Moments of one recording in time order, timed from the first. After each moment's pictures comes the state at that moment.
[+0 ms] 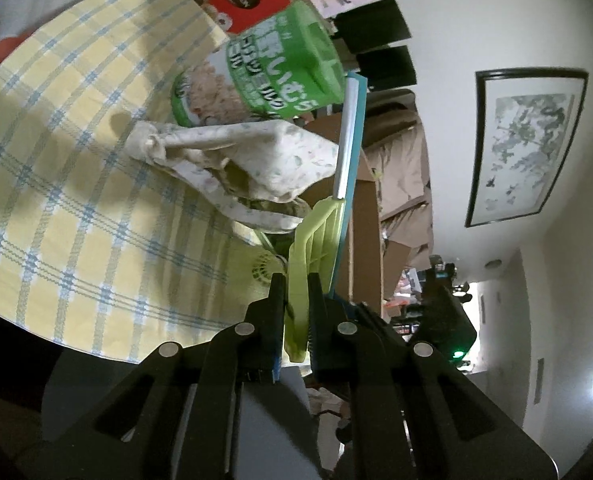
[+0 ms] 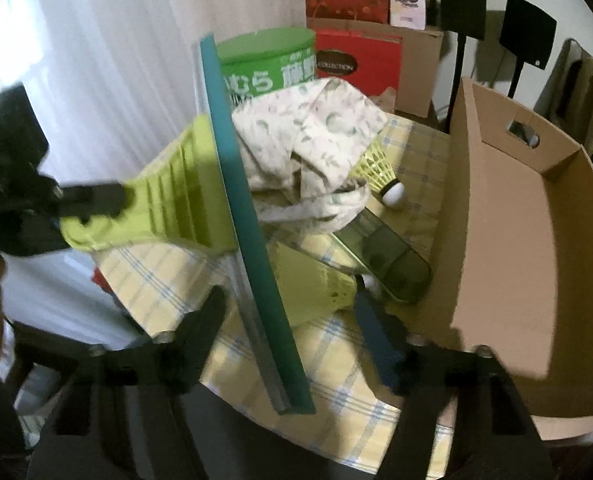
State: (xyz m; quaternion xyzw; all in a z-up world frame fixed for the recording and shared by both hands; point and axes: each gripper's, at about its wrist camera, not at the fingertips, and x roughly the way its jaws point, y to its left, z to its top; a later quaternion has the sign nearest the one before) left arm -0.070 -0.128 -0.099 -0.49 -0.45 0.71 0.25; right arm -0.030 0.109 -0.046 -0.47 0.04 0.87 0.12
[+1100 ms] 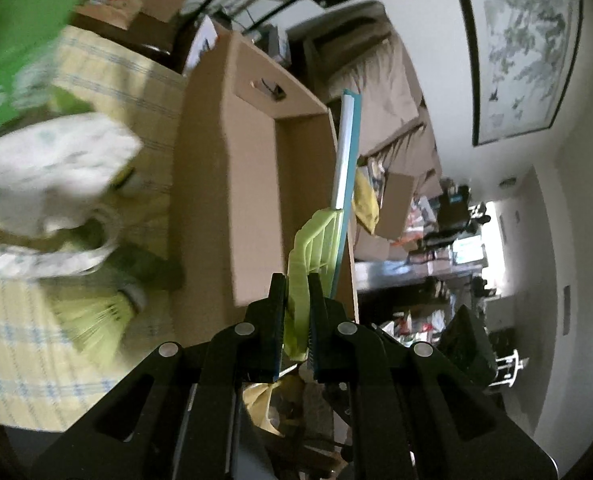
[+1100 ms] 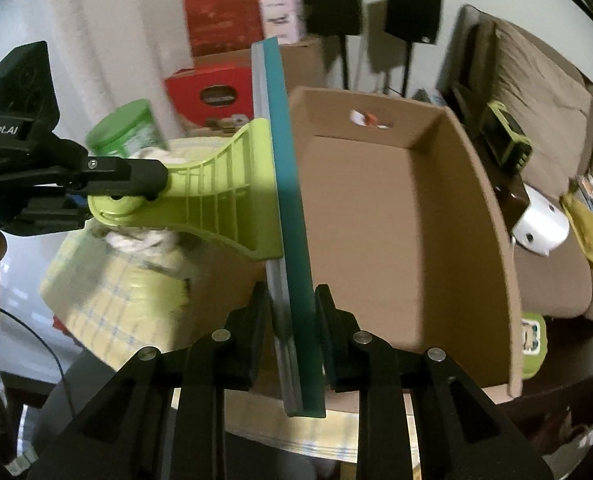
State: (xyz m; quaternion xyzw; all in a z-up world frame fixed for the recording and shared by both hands) left arm -0.167 0.060 -0.040 -0.56 -0.32 0.69 0.33; right arm 0.063 0.218 0.015 -0.43 0.11 0.86 0.26
